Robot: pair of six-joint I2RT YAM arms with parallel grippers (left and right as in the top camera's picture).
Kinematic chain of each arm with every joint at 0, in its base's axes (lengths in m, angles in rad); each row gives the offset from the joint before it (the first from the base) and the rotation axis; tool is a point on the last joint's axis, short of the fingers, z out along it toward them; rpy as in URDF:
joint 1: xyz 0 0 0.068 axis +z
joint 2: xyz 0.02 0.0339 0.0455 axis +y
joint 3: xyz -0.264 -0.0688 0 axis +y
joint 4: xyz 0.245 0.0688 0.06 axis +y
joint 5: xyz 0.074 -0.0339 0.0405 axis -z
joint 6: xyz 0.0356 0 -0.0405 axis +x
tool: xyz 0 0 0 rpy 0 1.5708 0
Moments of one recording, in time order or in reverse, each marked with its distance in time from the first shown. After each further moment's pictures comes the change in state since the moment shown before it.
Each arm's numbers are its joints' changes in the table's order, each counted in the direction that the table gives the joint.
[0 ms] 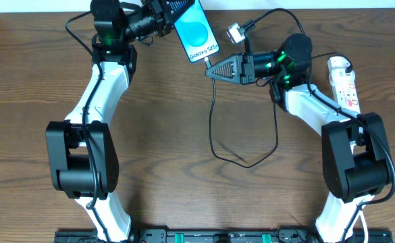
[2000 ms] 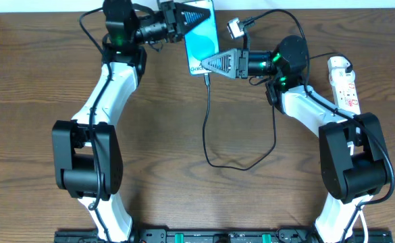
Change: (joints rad) left arm -0.052 0.000 0.000 0.007 0.133 0.065; right arm 0.026 0.000 0.008 0.002 0.184 0.030
